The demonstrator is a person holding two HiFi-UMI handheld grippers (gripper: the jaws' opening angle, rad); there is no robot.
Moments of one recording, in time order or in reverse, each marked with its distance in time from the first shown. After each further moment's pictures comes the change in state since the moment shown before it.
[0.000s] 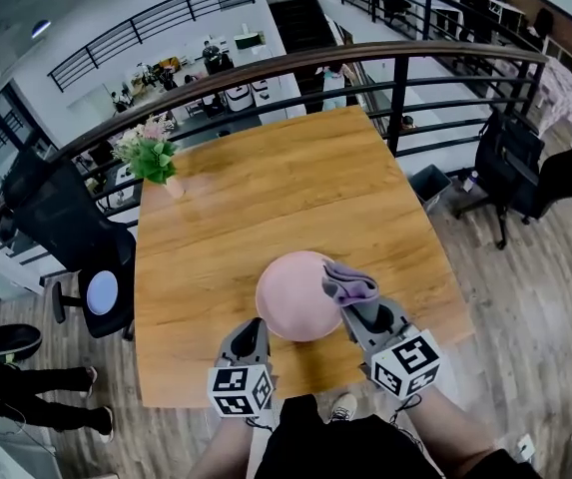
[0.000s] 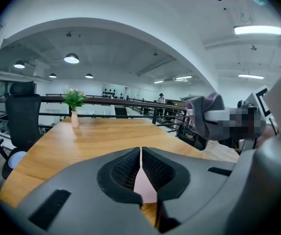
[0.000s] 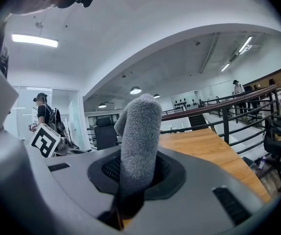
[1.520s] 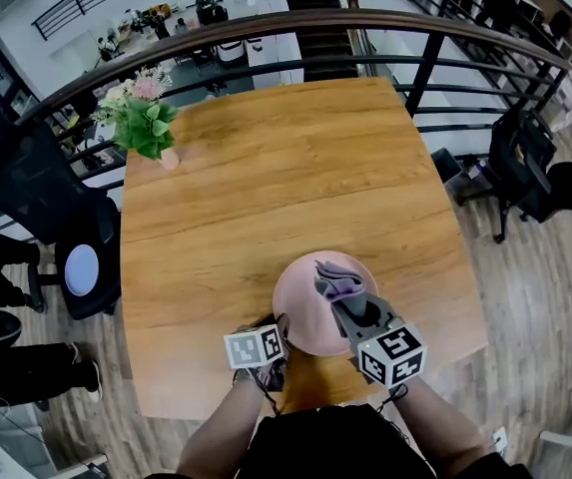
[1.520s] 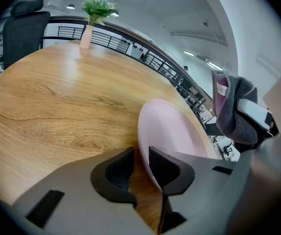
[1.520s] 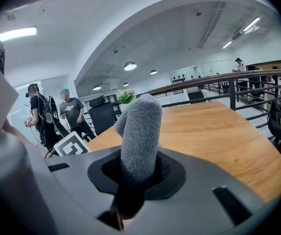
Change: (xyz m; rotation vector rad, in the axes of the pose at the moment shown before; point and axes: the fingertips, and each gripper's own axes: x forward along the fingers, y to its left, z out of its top) left arm 0.135 0.090 -0.154 -0.436 0.541 -0.077; right arm 0.151 -0.005 -0.095 0.075 0.281 -0.012
